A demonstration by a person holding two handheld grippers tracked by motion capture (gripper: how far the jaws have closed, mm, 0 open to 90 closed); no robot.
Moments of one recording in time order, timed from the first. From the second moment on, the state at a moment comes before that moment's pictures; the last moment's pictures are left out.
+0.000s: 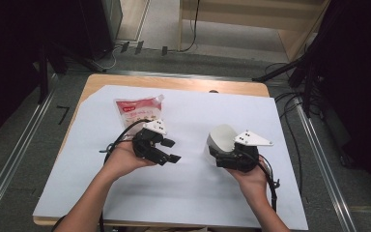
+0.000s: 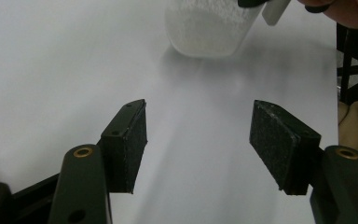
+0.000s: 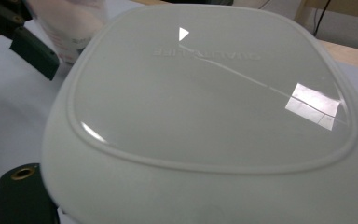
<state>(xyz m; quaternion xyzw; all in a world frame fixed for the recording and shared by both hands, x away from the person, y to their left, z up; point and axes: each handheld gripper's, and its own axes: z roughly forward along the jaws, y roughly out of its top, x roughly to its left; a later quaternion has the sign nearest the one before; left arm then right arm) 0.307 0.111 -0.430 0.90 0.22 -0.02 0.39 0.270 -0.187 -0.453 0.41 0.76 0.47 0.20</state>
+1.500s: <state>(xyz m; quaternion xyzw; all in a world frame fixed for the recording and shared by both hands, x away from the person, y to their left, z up) 0.304 0.118 -0.432 0.89 0.23 -0.01 0.39 0.256 -0.154 -0.457 0.36 0.80 0.46 0.12</state>
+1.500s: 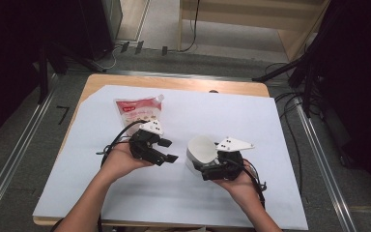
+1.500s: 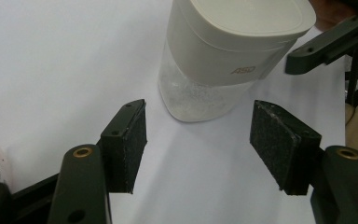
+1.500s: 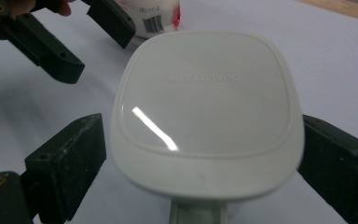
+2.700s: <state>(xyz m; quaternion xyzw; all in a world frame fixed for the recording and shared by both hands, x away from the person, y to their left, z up) 0.310 0.101 -0.439 0.89 0.20 -0.07 0.40 0.214 -0.224 -0.444 0.38 0.78 0.48 0.12</state>
